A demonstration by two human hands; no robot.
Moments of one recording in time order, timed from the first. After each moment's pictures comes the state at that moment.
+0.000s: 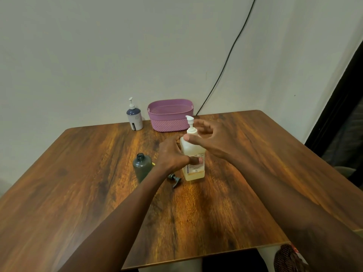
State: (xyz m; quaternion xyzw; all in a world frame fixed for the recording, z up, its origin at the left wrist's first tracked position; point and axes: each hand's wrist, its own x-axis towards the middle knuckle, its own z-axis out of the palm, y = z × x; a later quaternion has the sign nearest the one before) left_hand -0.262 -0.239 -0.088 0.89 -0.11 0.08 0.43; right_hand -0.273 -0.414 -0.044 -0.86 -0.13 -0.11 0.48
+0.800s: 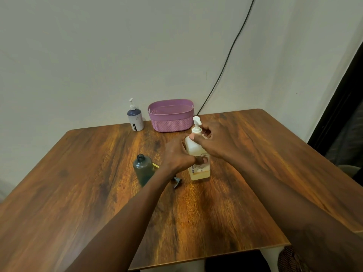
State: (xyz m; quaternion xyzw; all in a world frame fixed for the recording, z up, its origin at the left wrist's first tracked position) left_hand -0.257 -0.252 -0.093 0.89 -0.11 0.08 0.44; right_hand -0.266 -0.412 -0.049 -0.89 -0.12 -0.17 0.40
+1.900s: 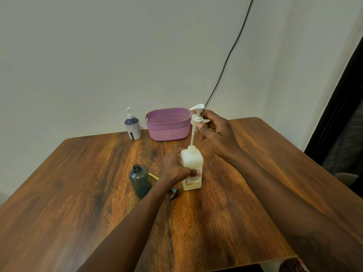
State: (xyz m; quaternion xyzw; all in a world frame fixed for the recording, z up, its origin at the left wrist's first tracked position) left_hand -0.238 -0.258 -0.113 0.90 -0.02 0.00 0.43; right_hand -0.257 -0.426 -0.025 -0.78 -0.21 -0.24 0.54
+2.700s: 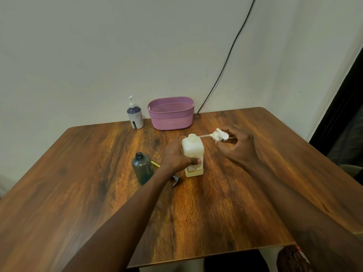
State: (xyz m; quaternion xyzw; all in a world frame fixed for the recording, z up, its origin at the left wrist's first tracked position) left_hand -0.246 -0.256 -0.106 0.92 -0.04 -0.01 0.40; right_hand -0.255 -0.484 -0.108 -0.83 -0.19 -0.34 0.39
